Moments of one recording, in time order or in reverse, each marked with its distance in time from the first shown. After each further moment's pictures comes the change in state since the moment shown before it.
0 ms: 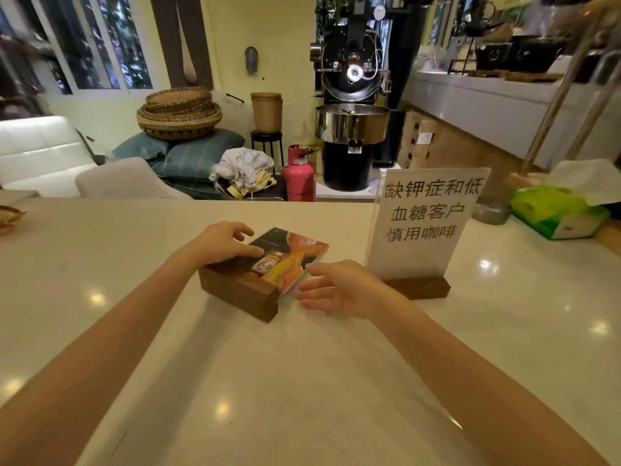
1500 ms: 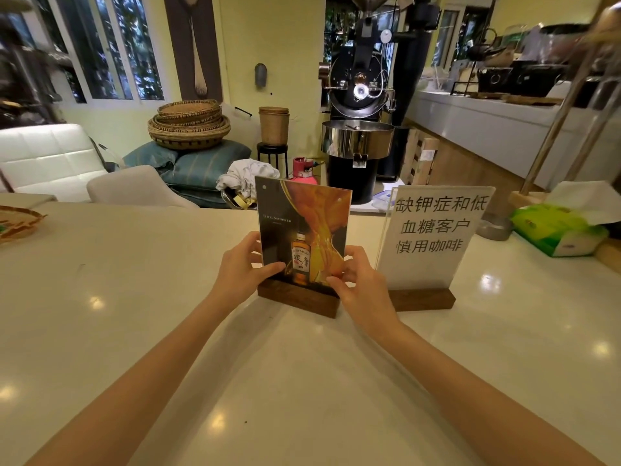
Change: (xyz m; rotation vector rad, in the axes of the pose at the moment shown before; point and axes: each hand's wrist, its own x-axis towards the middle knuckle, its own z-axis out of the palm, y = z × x) left_hand -0.041 0.008 0.041 -0.429 0.407 0.183; right_hand -0.008 0.026 -0.004 -0.676 0.366 -0.905
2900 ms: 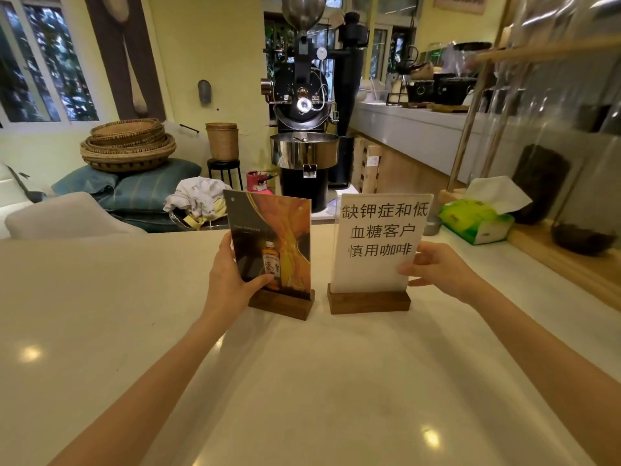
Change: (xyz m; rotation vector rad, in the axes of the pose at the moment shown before) left_hand 0.004 0.036 0.056 -0.044 0.061 0.121; right_hand 0.000 0.055 -0.187 0.056 -0.046 0.460
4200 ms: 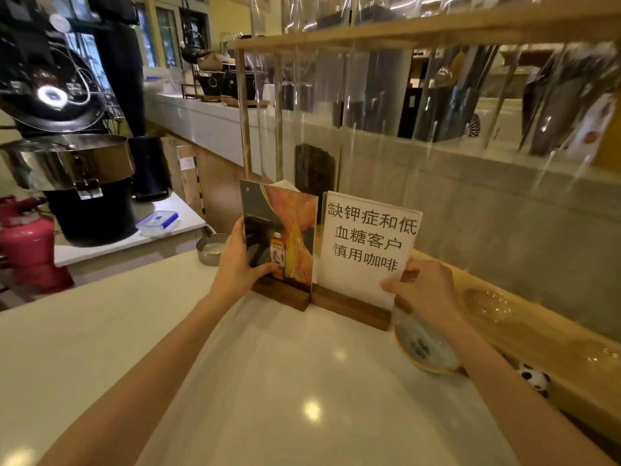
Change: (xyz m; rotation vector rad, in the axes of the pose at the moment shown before) left_hand 0.071 0.195 0.350 -0.304 -0.518 0.387; right_hand -0.079 0.105 -0.222 -0.209 0.844 0.246
